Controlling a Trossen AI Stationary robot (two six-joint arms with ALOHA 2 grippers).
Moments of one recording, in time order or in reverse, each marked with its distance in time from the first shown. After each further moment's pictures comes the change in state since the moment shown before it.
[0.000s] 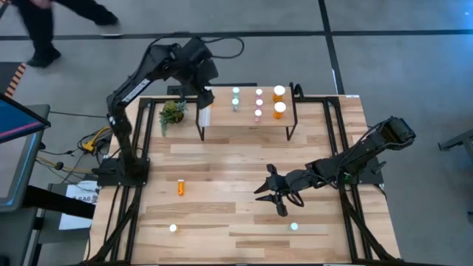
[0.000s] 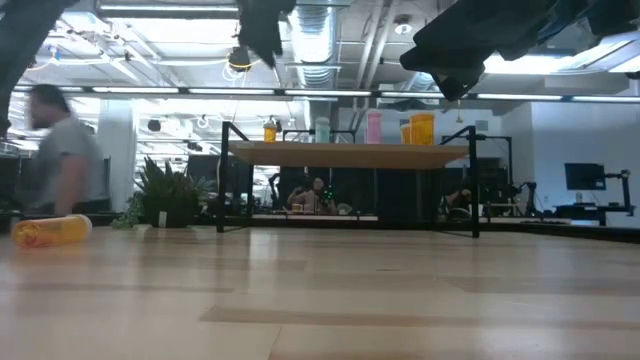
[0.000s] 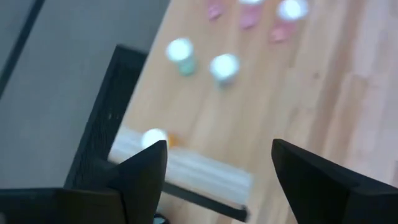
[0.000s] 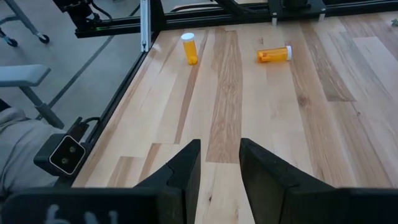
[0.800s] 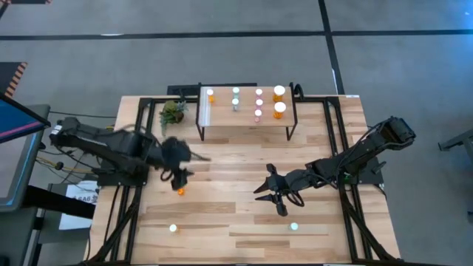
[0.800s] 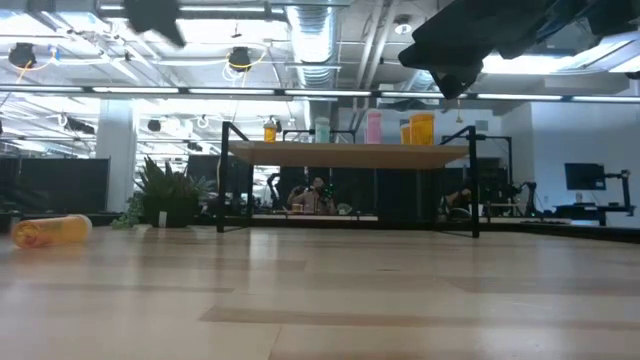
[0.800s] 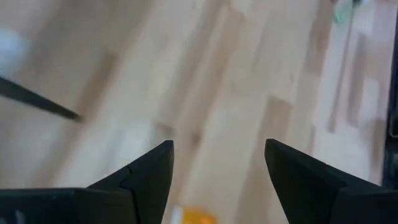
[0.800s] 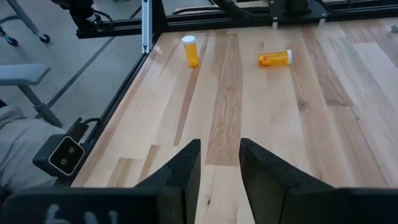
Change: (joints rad) left arm -0.792 -0.737 -1.181 0.523 -0.262 -0.778; right arm -0.001 0.000 0.000 0.010 0.003 -0.021
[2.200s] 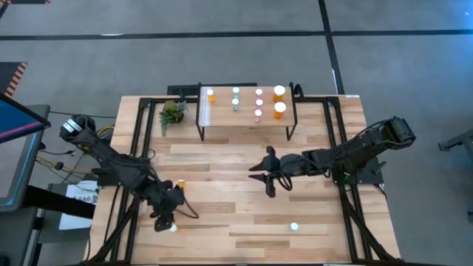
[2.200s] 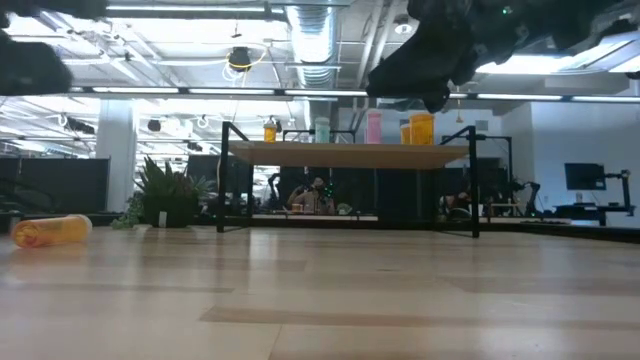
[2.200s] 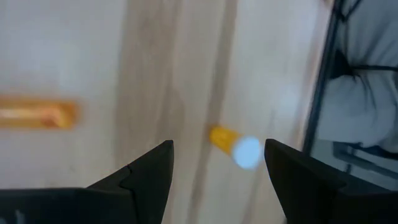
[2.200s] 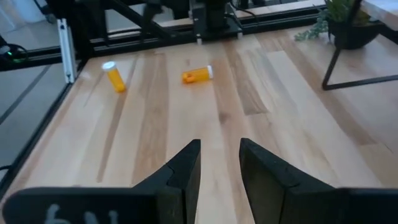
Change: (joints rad) left arm -0.408 0.121 -0.318 0.265 0.321 -0.324; right arm -0.161 0.000 0.000 0.016 0.079 0.007
